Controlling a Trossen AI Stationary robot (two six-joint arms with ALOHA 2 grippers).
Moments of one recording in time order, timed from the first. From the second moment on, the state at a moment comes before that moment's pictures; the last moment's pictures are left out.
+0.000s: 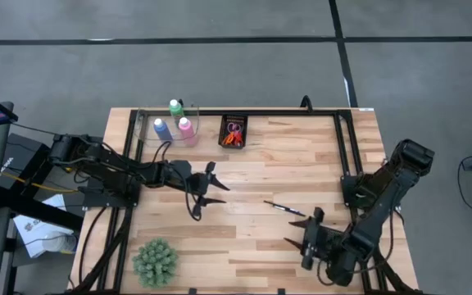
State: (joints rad) left arm -0.08 1.39 0.54 0.57 0.13 0.21; right arm 0.97 1.53 0.94 -0.46 1.07 0.98
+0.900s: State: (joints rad) left arm -0.08 1.60 0.64 0.63 0.13 0.13; right arm 0.64 1.19 0.27 0.96 0.56 -0.06
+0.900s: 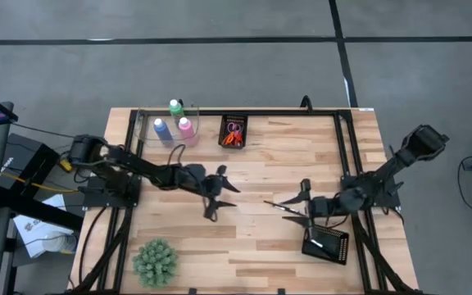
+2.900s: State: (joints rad) left arm -0.07 2.20 1.43 -0.05 0.00 0.34; right arm 0.68 1.03 0.17 0.89 0.64 -0.03
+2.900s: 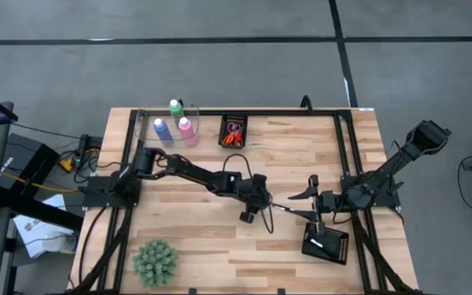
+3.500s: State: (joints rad) left arm -0.04 2.24 1.43 -0.07 -0.02 0.23; right arm 0.68 1.03 0.17 0.90 0.66 -0.01
